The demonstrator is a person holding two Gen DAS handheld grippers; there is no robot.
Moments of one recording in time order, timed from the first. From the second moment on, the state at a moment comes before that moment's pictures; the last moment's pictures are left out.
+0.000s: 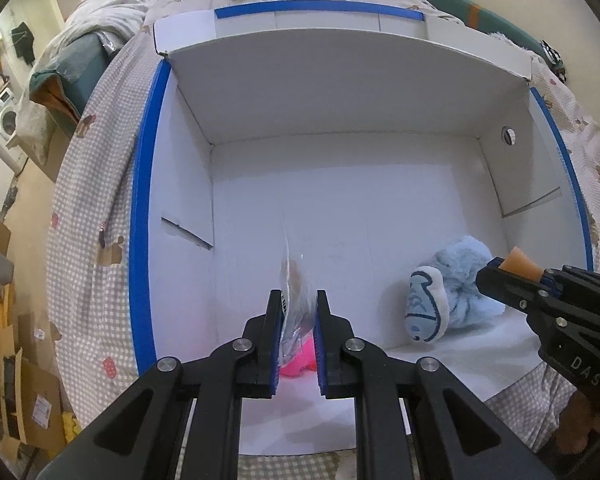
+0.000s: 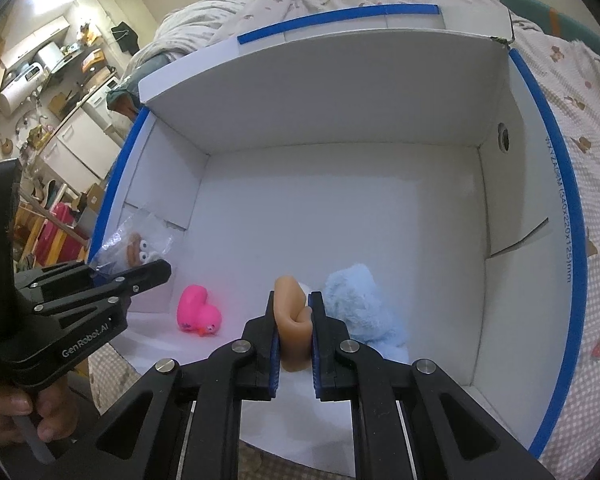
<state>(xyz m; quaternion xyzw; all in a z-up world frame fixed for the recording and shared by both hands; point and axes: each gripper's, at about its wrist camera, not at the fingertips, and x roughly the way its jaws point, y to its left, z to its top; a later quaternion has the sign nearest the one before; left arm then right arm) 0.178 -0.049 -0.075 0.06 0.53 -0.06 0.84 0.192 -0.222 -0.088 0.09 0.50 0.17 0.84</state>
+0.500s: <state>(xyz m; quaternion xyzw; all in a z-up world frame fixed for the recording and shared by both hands) 0.179 -0.049 -0.074 0.05 0.53 -0.07 0.84 0.190 -0.232 -0.083 0.10 0.49 0.15 0.85</state>
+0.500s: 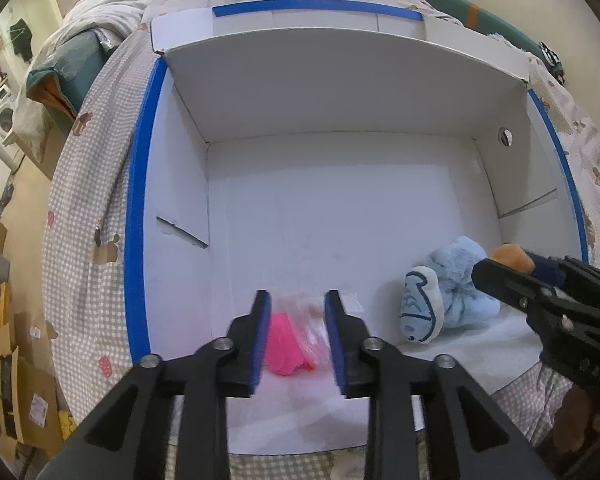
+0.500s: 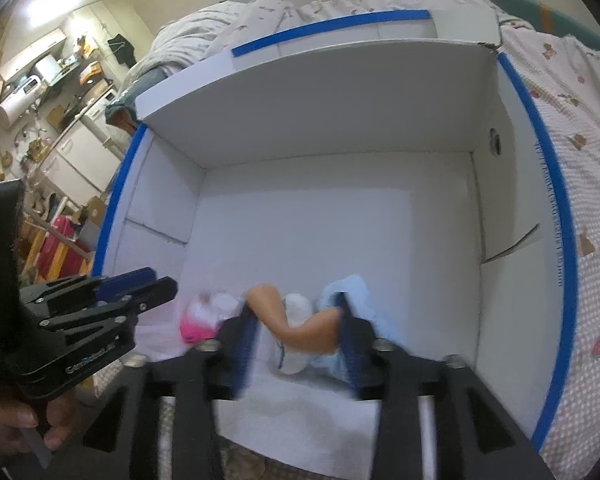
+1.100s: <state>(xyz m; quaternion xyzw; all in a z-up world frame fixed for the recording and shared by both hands) 0.174 -0.023 -0.043 0.00 0.47 -0.01 0.88 0.189 -0.249 -0.067 0.09 0.45 0.10 0.88</state>
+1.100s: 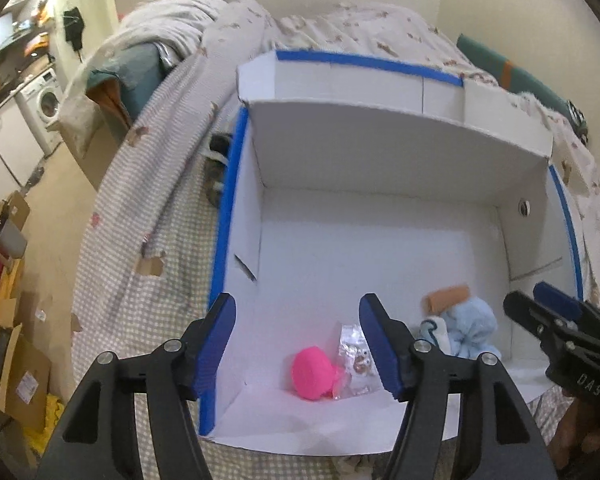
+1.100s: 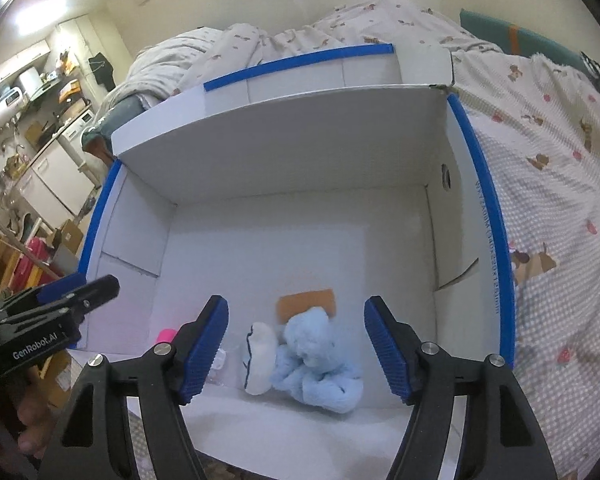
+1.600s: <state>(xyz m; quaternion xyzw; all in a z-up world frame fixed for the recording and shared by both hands) 0.158 -0.020 -0.035 0.01 0.44 0.01 0.90 0.179 -0.252 -0.057 0.11 0.43 0.10 0.89</state>
